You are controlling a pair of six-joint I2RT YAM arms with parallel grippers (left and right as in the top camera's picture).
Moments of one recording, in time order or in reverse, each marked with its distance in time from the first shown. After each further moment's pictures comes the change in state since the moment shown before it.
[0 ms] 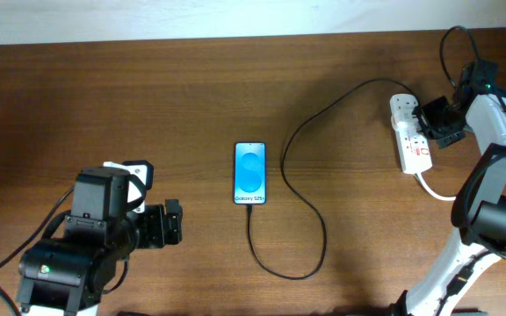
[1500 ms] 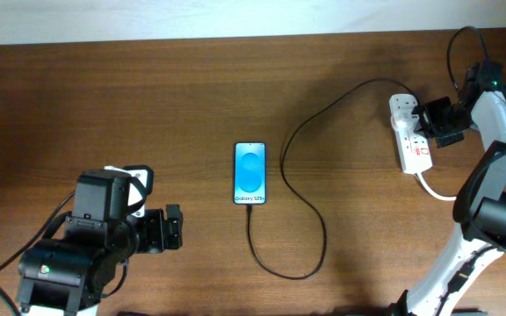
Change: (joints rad) left arm 0.000 0.000 0.000 -0.045 0.000 0.000; right arm -0.025 0.039 0.065 -0.083 -0.099 0.077
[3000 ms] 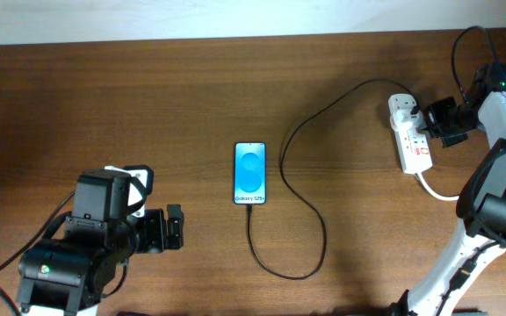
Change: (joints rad) left arm 0.000 0.000 0.000 0.000 0.000 0.000; right arm -0.032 0.047 0.038 -0.008 -0.055 -0.055
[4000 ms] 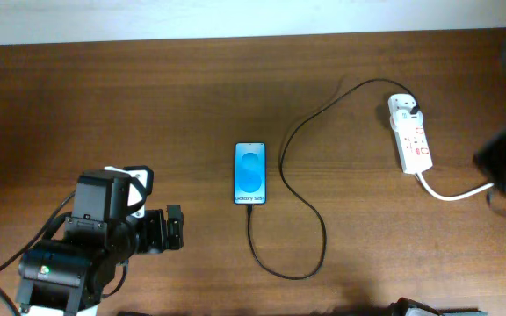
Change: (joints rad) left arm 0.000 -0.002 0.000 -0.002 0.000 0.000; right arm 0.021 -0.970 0.003 -0.622 0.257 -0.327
